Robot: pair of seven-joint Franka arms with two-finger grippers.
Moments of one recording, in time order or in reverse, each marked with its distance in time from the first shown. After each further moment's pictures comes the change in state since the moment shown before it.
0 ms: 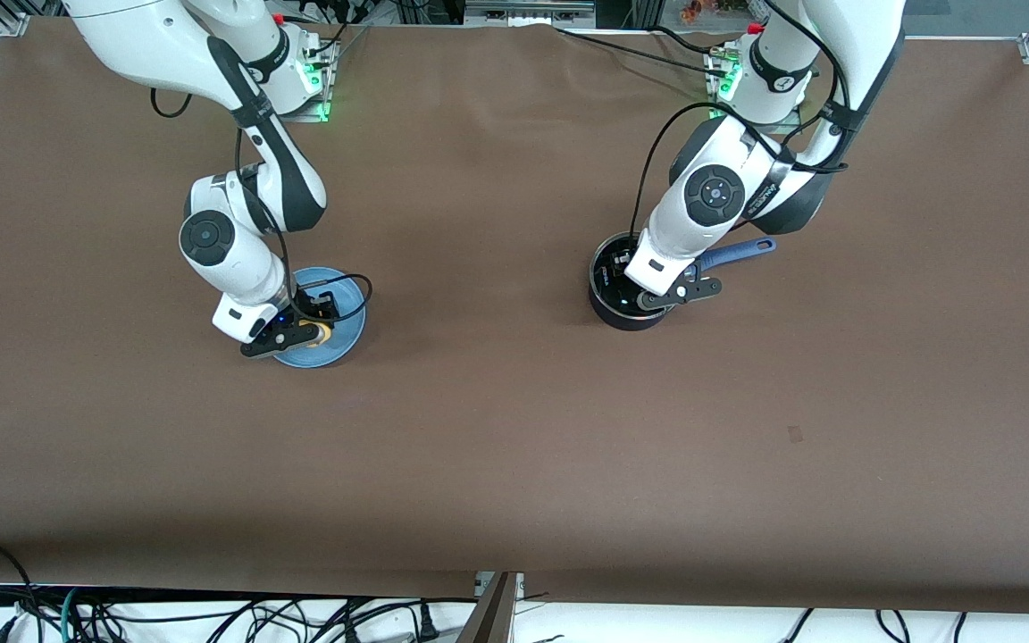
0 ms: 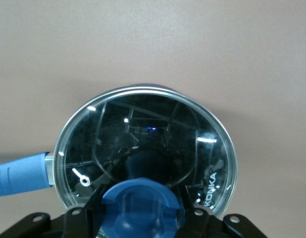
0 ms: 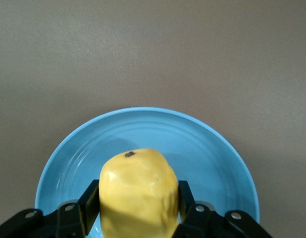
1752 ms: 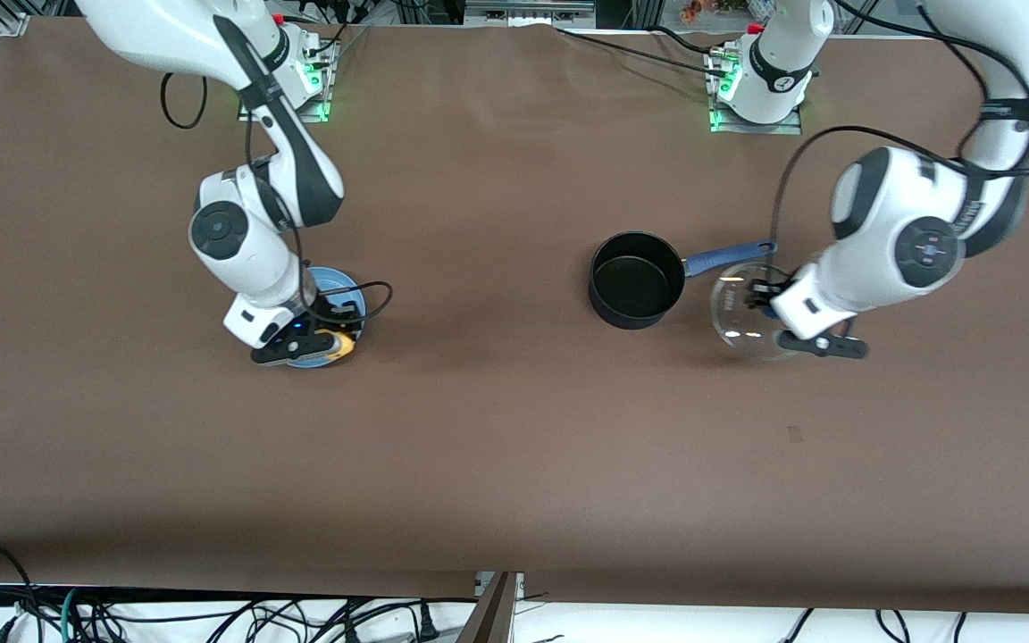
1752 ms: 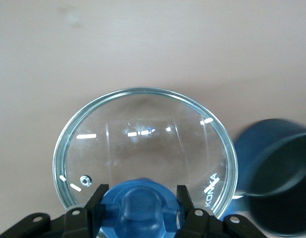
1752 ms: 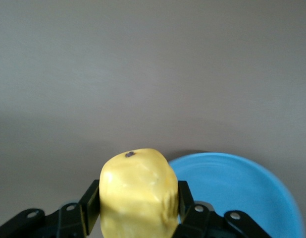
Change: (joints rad) left arm 0.385 -0.025 0.028 0.144 0.118 -0.226 0.750; right arm 0.041 -0.014 0.085 0.164 0.003 -0.094 0.274
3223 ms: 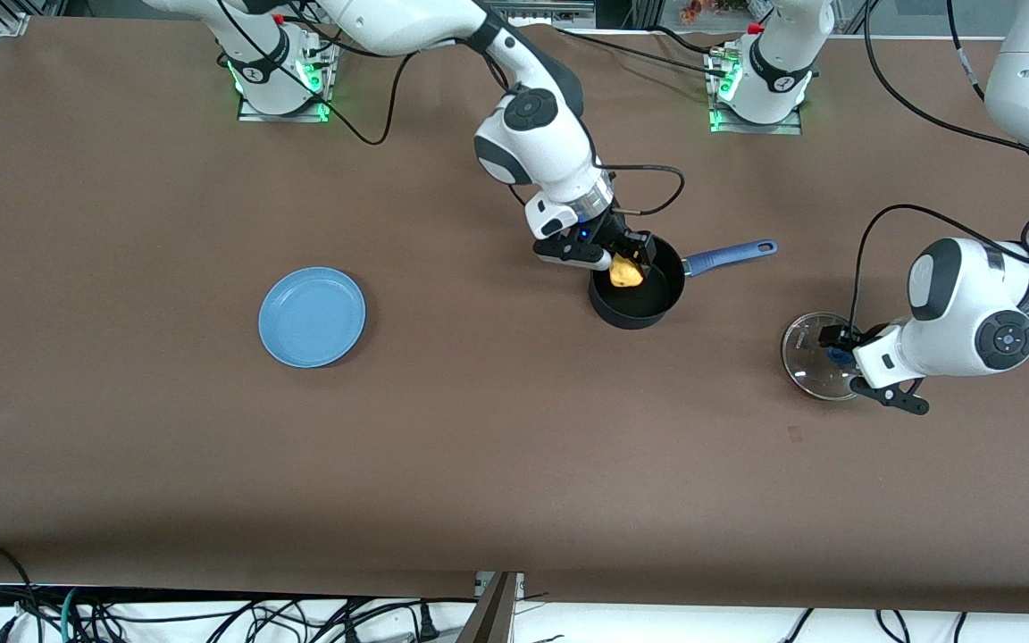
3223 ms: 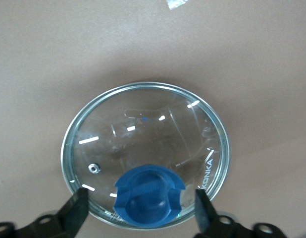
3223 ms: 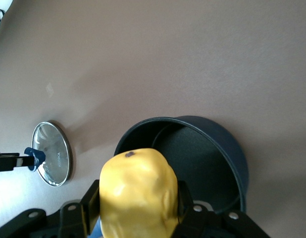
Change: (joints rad) left arm 0.194 0.314 0.001 0.144 0.193 0.080 0.263; right arm 0.581 0.412 0.018 0.577 0.000 0.274 1.128
